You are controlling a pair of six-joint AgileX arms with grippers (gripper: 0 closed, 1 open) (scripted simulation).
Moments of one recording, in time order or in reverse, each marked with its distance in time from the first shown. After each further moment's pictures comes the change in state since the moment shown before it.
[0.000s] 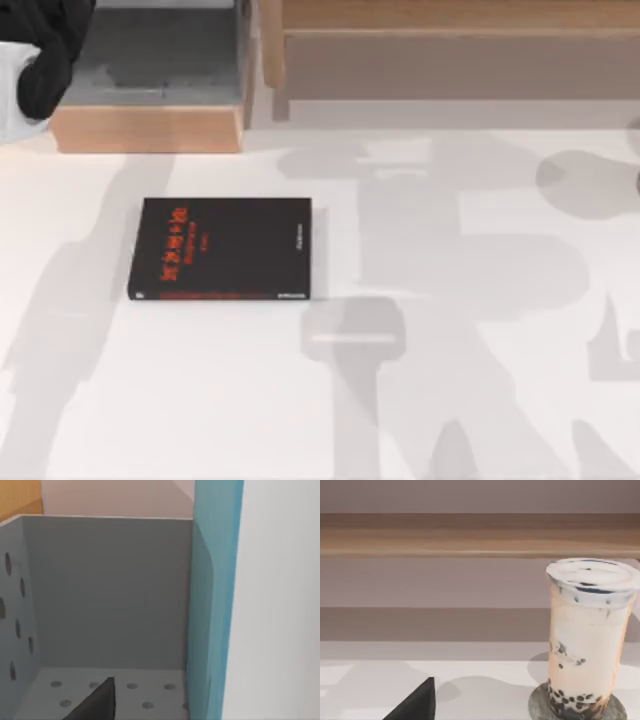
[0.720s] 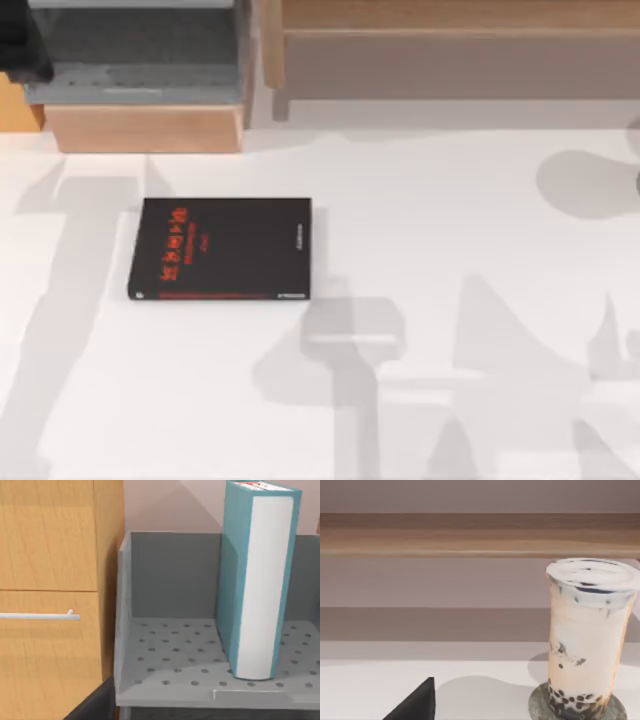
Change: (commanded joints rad) left arm 0.091 -0.848 -0.553 -0.287 0.076 0.006; right arm 0.000 0.000 0.000 0.000 0.000 0.000
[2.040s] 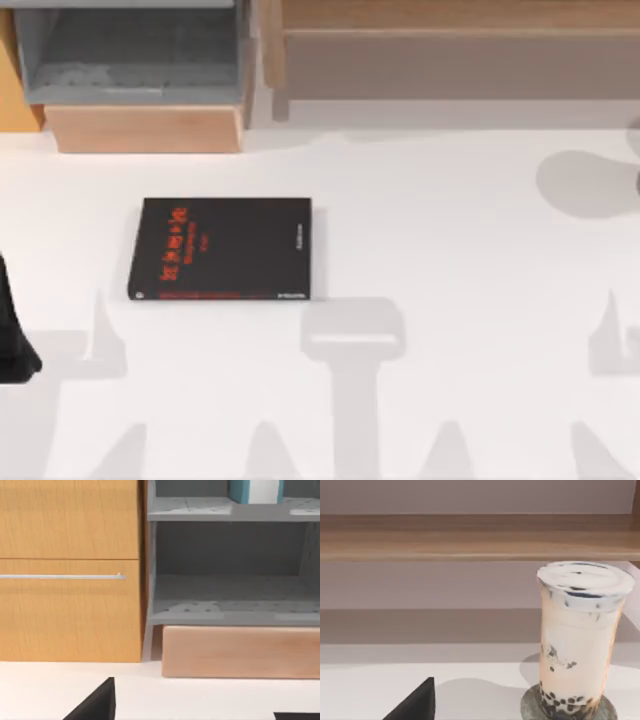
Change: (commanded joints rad) left arm 0.114 -1.030 -0.679 -0.353 0.091 0.004; right arm 0.003 0.031 0.030 -0.002 0.026 0.000
